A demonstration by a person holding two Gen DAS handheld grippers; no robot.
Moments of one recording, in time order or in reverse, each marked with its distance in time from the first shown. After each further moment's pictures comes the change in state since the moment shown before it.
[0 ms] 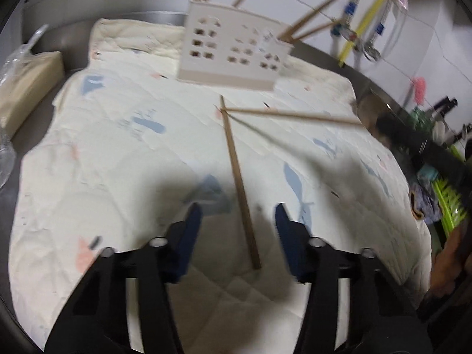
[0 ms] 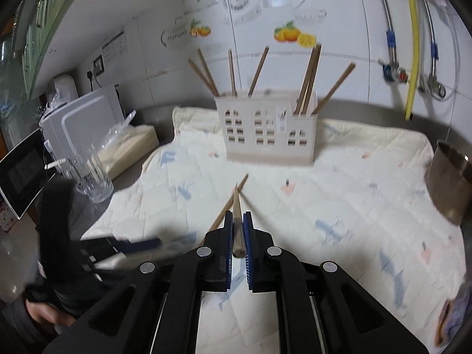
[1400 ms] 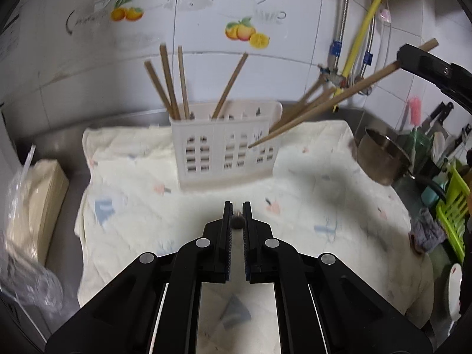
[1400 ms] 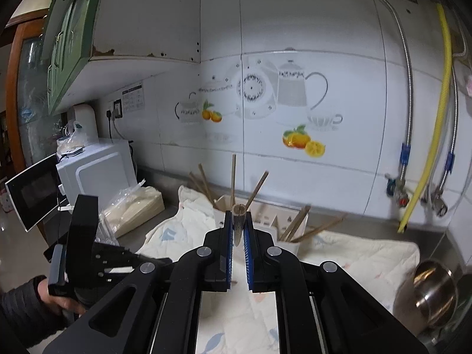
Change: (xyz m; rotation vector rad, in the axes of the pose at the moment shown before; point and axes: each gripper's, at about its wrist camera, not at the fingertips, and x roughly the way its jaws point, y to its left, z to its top) left arm -0.044 -0.021 0.138 0.175 -0.152 0.052; right arm -0.048 -0.027 0.156 -0.157 -0.184 0.066
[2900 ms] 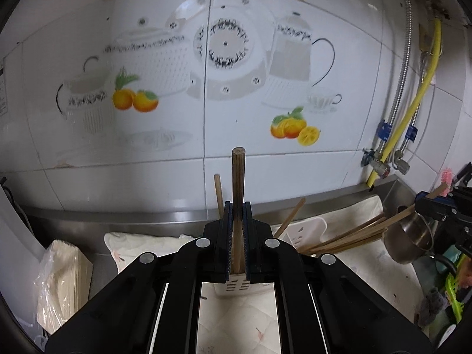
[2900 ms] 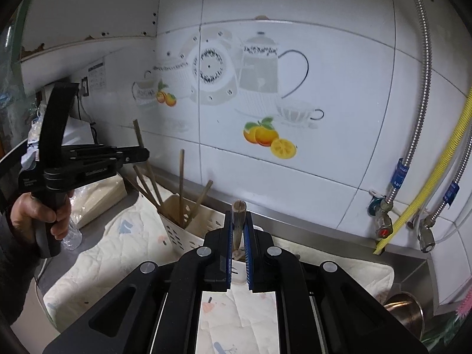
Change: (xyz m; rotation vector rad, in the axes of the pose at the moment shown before) left arm 0.026 0.045 0.158 -0.042 -0.120 0.098; right arm 0.071 -0.070 0.053 -0.043 0.185 -0.086
